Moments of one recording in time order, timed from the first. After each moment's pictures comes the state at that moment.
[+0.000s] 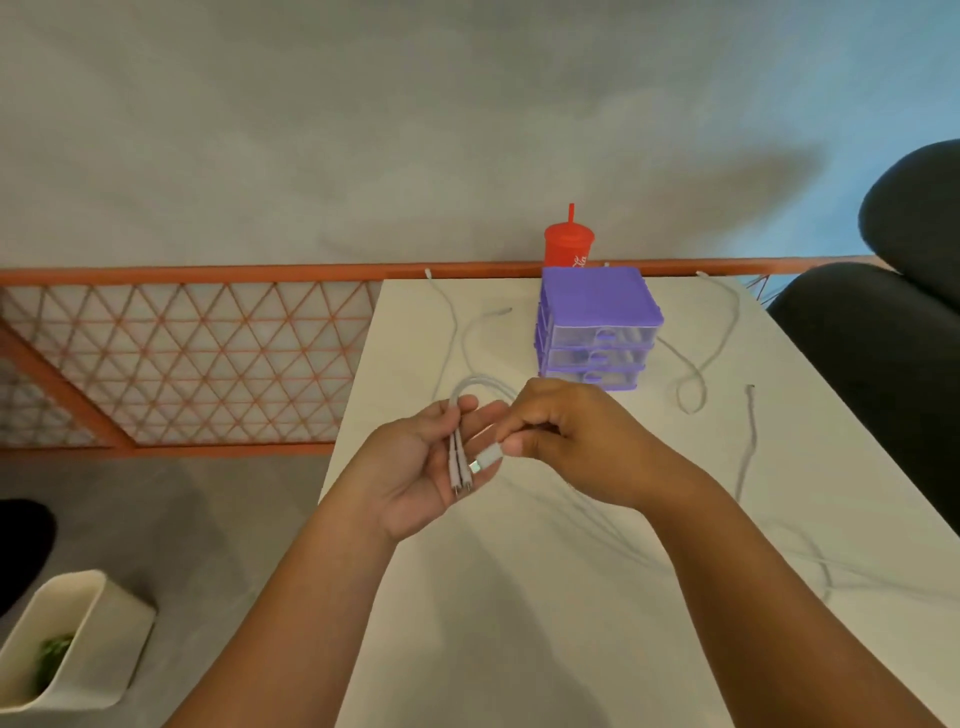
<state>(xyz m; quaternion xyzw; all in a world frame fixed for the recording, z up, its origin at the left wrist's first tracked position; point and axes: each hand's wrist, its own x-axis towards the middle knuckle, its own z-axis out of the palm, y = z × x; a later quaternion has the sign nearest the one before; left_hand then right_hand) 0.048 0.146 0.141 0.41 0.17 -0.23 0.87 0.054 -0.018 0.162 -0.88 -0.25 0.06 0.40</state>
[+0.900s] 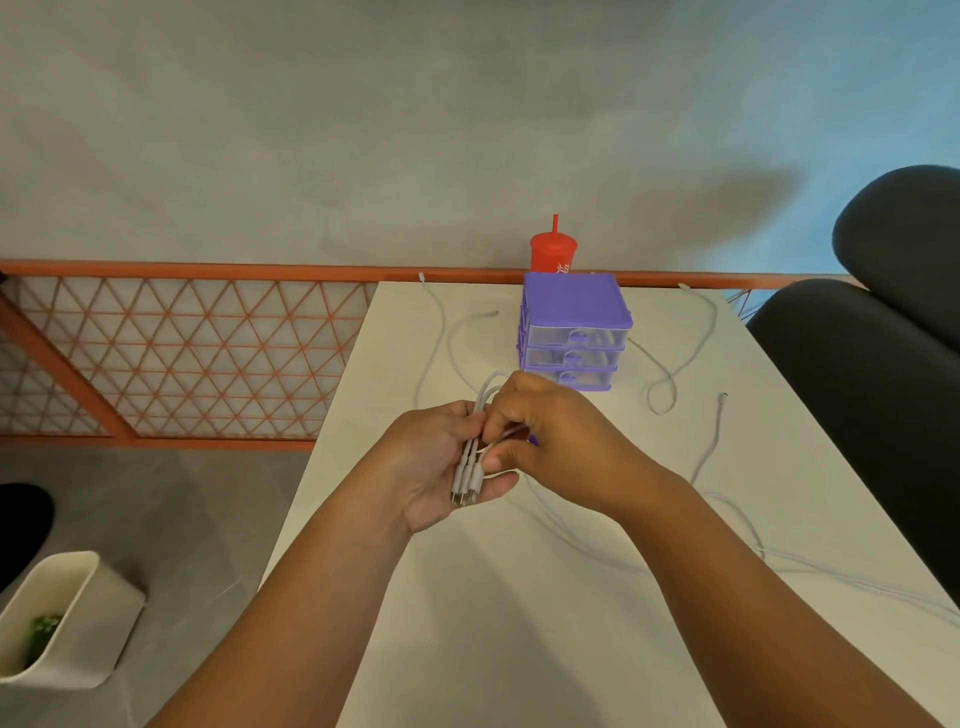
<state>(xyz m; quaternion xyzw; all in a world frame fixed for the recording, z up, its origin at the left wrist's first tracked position) 0.001 0.092 0.176 0.57 0.17 -0.22 0.77 0.024 -0.043 0.166 -0.88 -0.29 0.02 0.37</state>
